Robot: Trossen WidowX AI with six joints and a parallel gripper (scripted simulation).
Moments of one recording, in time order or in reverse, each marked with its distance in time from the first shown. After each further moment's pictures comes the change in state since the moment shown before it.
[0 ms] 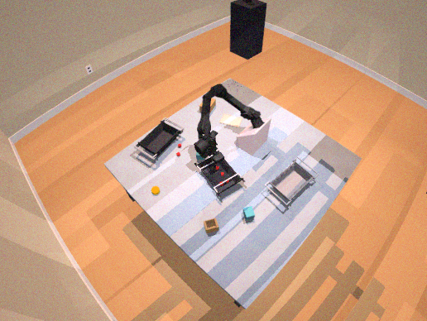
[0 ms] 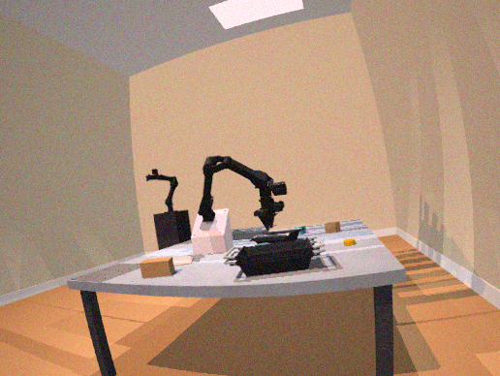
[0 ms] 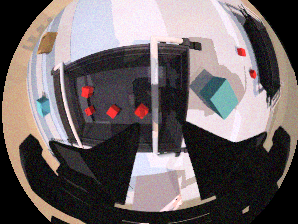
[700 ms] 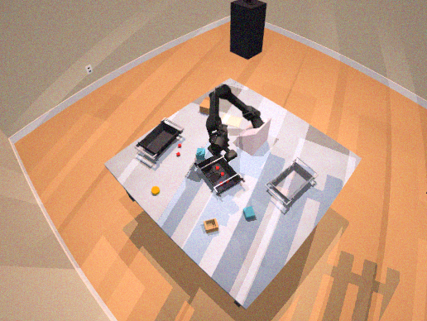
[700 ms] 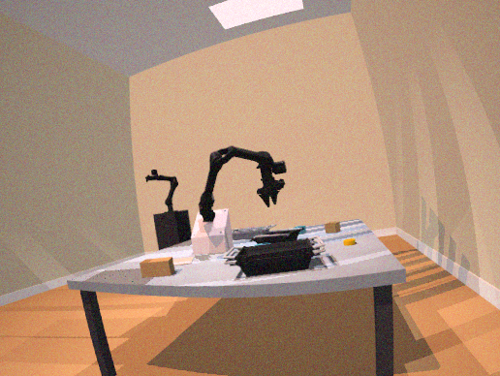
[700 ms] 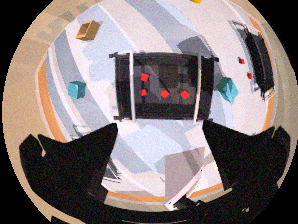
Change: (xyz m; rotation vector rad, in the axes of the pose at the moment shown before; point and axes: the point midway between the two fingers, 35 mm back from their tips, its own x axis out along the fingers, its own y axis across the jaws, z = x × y) arm -0.106 0.096 -0.017 -0.021 -0.022 0.069
